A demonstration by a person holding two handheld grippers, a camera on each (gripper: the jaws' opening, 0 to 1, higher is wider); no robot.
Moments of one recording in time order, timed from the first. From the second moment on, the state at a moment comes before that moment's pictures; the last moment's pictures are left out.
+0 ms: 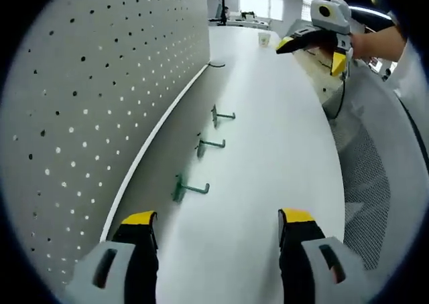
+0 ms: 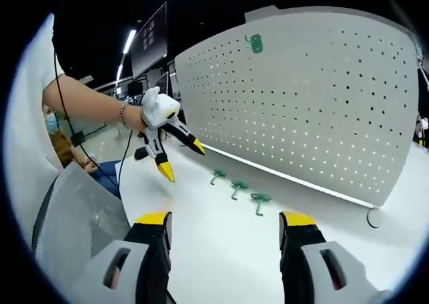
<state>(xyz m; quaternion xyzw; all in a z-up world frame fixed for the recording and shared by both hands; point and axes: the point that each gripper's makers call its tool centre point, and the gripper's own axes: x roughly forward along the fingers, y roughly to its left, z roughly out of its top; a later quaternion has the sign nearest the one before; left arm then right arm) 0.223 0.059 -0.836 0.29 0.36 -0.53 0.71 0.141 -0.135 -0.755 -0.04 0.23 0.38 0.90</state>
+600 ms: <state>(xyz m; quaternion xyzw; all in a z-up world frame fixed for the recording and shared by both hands) 0.251 0.044 -0.849 0.33 0.39 -0.55 0.67 0.136 -0.130 -0.762 -0.06 0.24 0.39 0.89</state>
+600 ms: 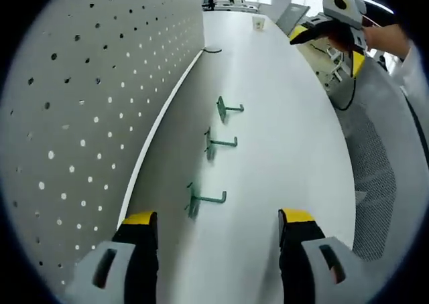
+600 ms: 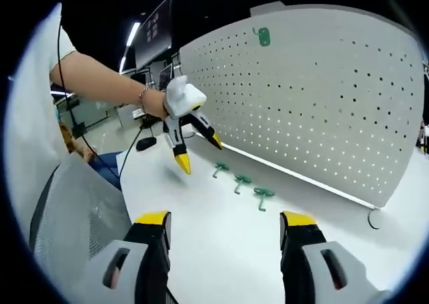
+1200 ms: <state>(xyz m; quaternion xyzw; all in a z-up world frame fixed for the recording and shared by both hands) 0.255 0.043 -0.873 0.35 0.42 -0.55 0.63 0.134 -0.135 -0.767 -0.07 0.26 0.38 0.89</state>
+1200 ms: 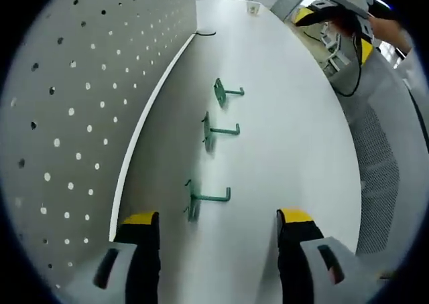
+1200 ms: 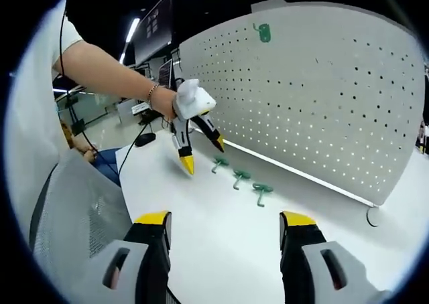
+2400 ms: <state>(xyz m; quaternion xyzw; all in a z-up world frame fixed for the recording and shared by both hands) 0.266 0.040 -0.880 0.37 0.42 -0.54 0.63 0.136 -0.149 -0.761 -0.03 0.25 0.34 0.91</state>
